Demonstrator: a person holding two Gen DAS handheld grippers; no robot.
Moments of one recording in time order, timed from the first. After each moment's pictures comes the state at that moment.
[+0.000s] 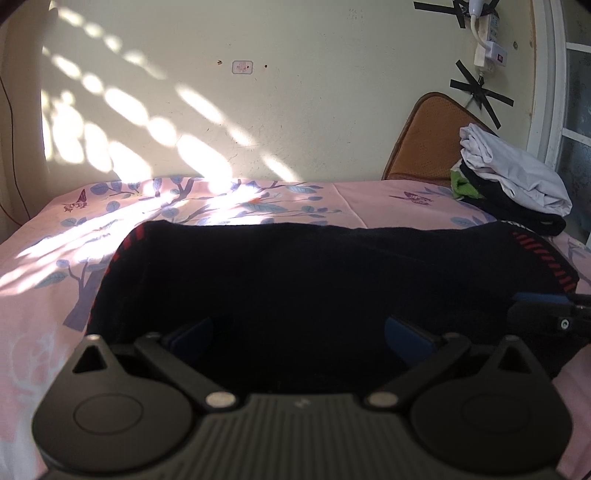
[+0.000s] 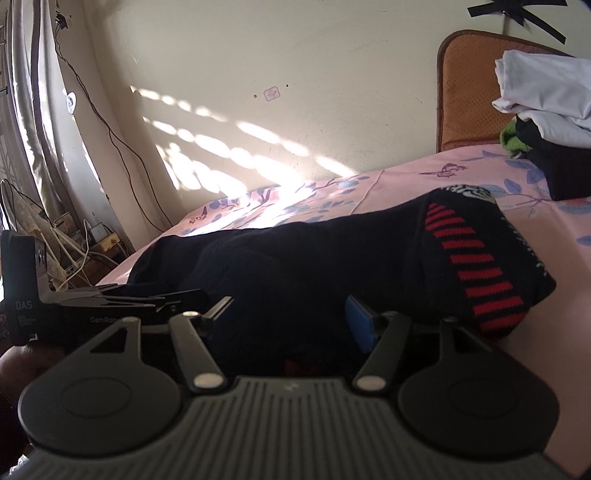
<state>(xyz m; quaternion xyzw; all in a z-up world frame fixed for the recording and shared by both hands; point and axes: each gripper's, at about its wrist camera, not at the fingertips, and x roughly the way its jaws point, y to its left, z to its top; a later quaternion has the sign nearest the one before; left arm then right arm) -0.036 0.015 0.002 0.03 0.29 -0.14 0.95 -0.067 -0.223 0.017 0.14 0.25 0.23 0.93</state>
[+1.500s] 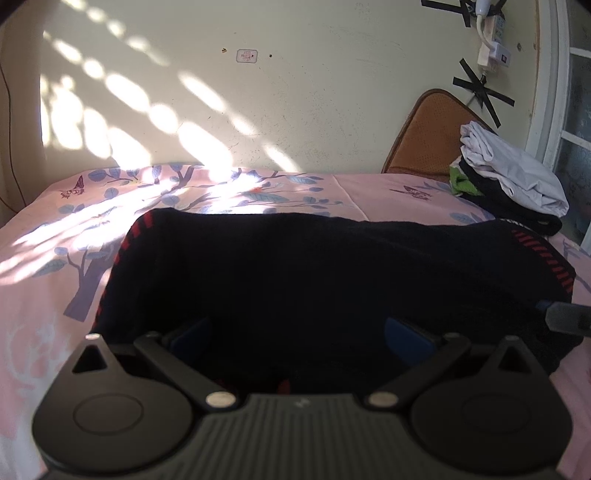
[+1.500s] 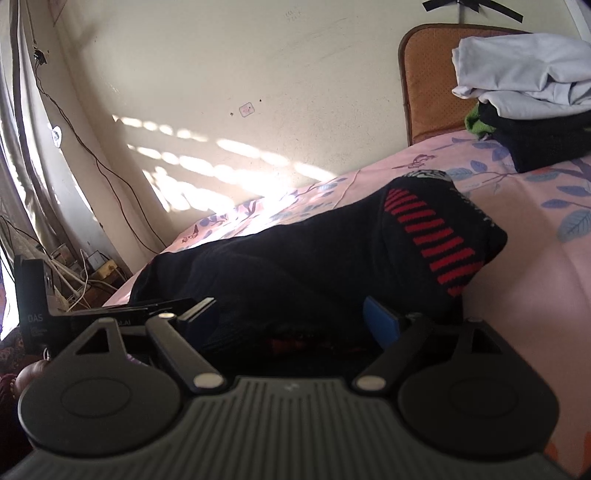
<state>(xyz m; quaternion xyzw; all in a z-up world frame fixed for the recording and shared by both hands) -0.033 0.027 0.001 0.01 0.31 -0.16 0.94 -0.087 -0.242 0.013 0.20 0.24 0.21 0.93</state>
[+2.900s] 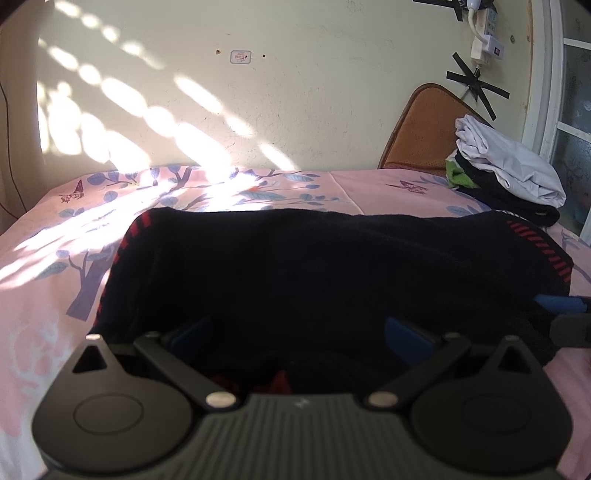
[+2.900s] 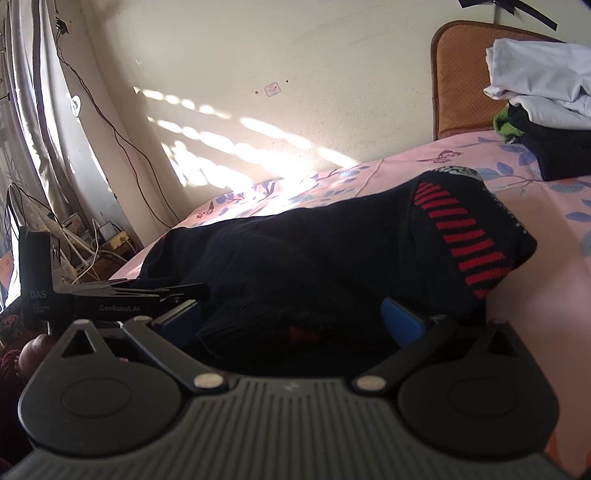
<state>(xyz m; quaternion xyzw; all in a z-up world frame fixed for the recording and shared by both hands) -0.040 0.025 0.002 0.02 0.31 -0.16 0.94 -0.085 -0.233 0.017 0.16 0.26 0.24 0.92</state>
